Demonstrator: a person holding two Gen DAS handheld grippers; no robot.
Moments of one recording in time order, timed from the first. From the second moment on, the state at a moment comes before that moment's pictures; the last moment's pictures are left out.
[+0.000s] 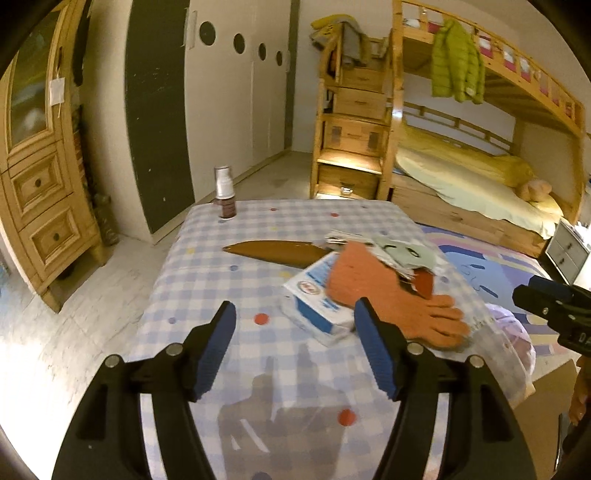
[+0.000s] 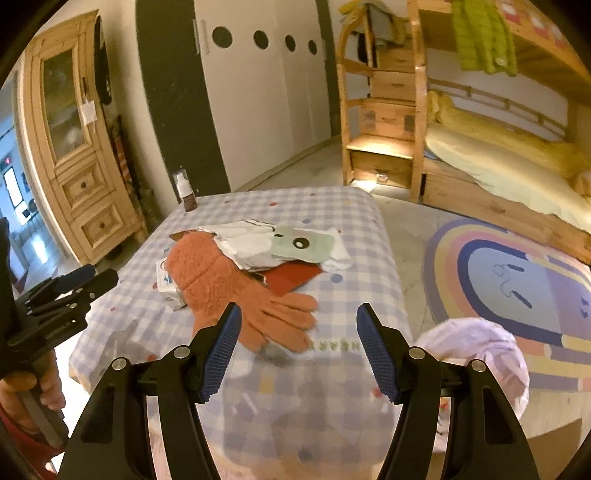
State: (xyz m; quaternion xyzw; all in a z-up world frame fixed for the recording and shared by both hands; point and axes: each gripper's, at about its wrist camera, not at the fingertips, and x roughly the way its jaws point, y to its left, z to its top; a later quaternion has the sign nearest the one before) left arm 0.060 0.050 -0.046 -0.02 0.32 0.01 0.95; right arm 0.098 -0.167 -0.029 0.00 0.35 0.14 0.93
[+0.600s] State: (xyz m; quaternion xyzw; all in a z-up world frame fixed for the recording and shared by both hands) left arm 0.067 0.067 -0.072 -0.03 0.35 0.02 0.94; right arm 0.148 -0.115 -0.091 -0.02 0.42 0.19 0.89
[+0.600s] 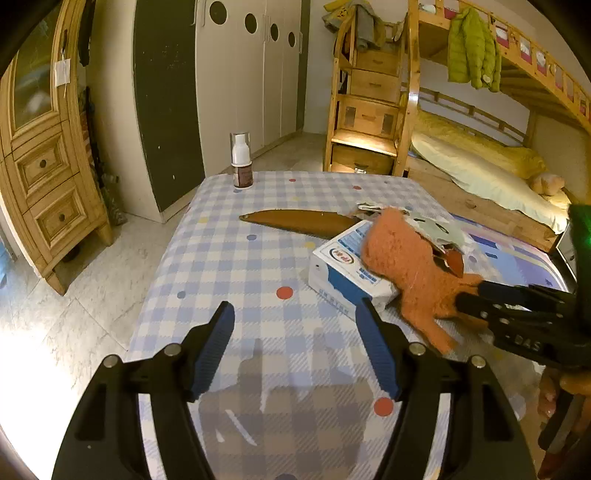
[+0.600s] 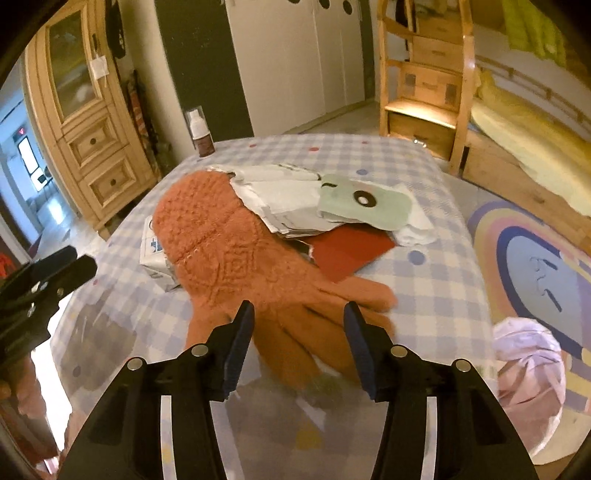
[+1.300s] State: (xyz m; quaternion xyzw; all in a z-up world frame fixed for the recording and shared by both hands) left arm 0.061 0.060 -0.066 0.00 0.35 0.00 0.94; right arm 0.070 -0.153 0.013 0.03 0.29 0.21 0.93
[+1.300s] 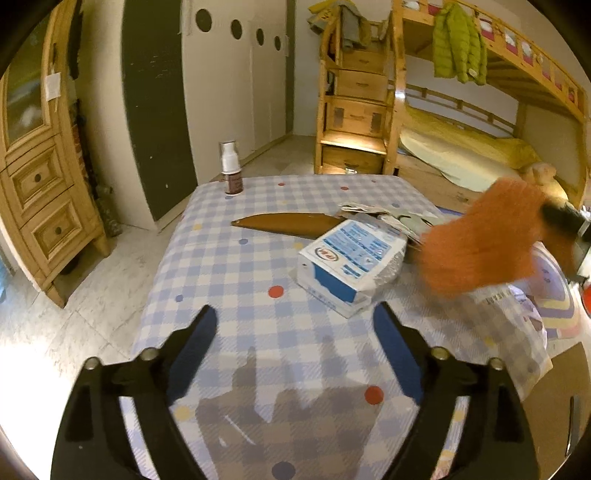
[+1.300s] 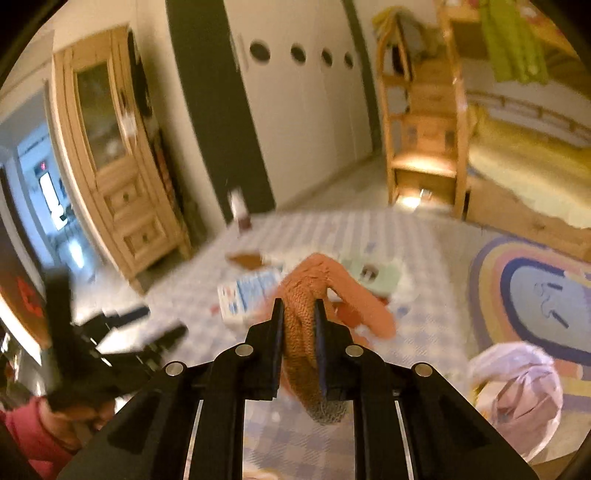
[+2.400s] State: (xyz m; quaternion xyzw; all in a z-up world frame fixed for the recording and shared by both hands) left arm 0.129 0.010 -0.094 0.03 0.39 -0.09 0.91; right arm 0.080 -0.201 0.001 0.06 0.31 0.14 0.94
